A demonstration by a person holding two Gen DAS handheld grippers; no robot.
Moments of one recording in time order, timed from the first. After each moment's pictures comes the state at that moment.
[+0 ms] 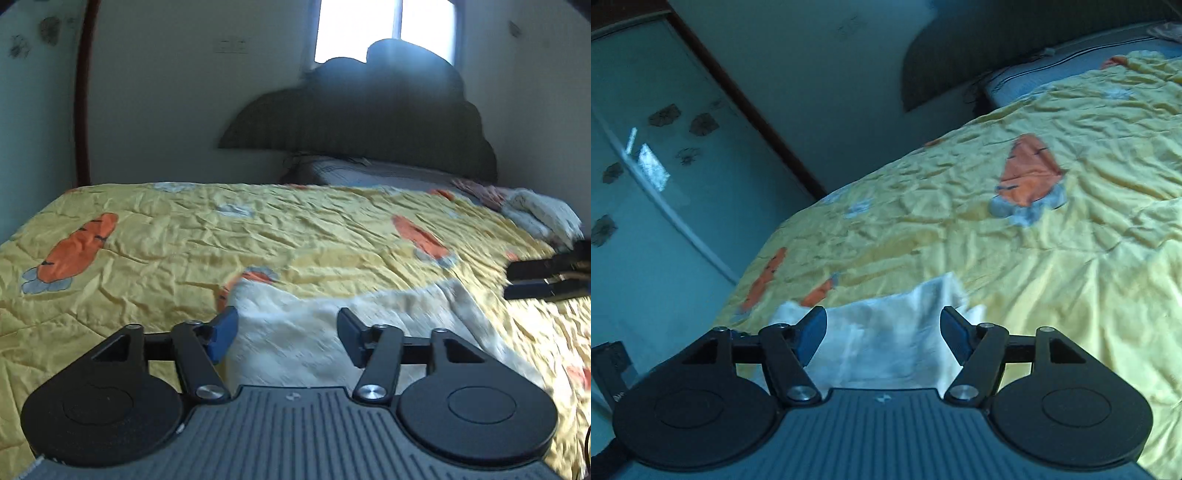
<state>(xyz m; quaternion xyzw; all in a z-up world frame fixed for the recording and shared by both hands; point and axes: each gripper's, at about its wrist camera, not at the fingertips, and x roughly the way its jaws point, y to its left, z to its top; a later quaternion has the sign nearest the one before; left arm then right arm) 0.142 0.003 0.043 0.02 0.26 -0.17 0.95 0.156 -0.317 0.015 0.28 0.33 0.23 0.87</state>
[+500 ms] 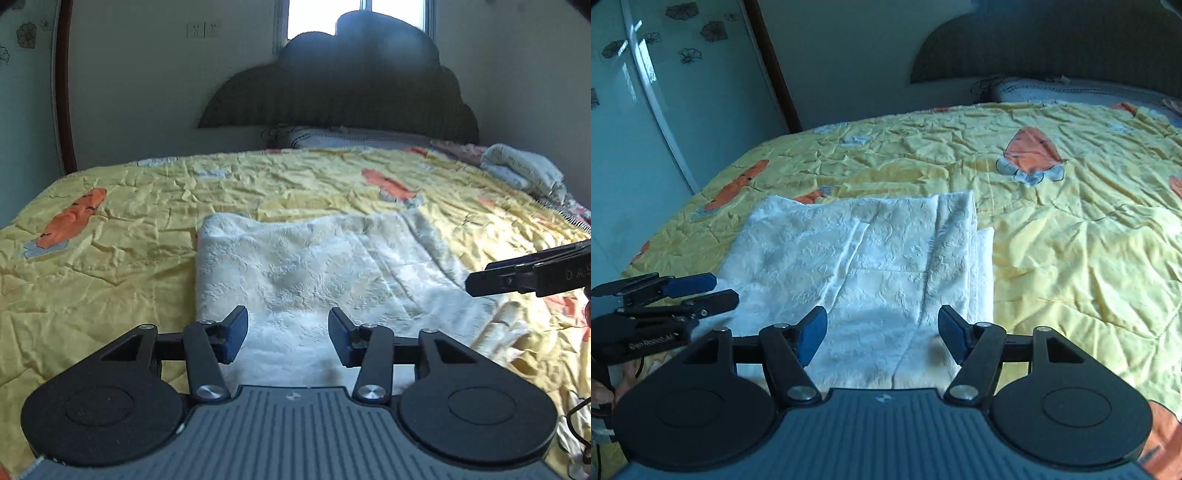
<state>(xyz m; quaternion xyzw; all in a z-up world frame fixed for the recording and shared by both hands) 0.075 0.015 0.031 0.04 0.27 -0.18 0.95 0.066 -0.278 0.014 0.13 0.34 0.15 0.92</state>
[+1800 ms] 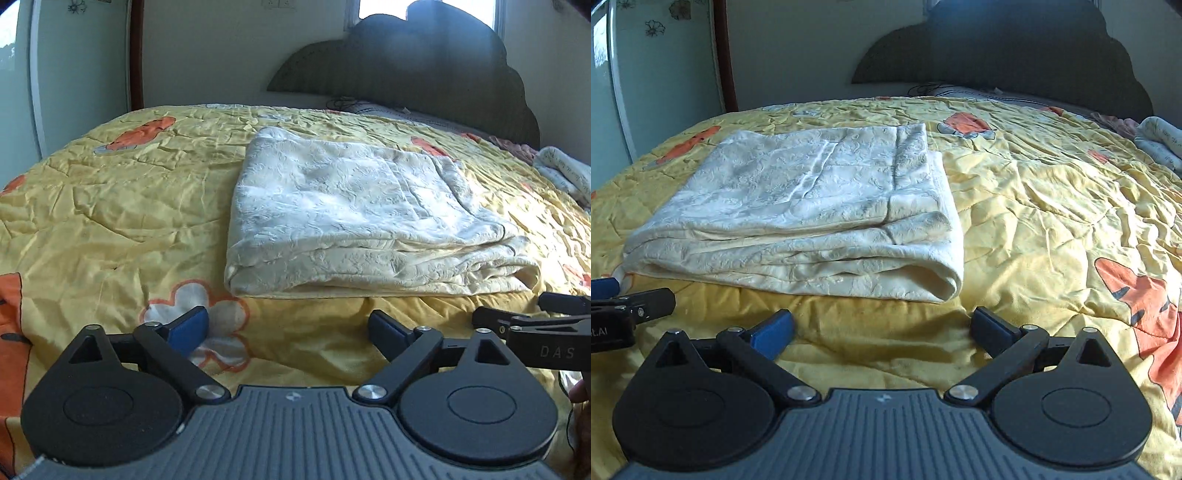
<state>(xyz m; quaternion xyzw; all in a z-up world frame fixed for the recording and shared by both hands) 0.003 -0.002 -0.015 0.01 0.33 -0.06 0.94 -0.020 -0.201 -0.050 0.05 0.34 0.01 0.94</state>
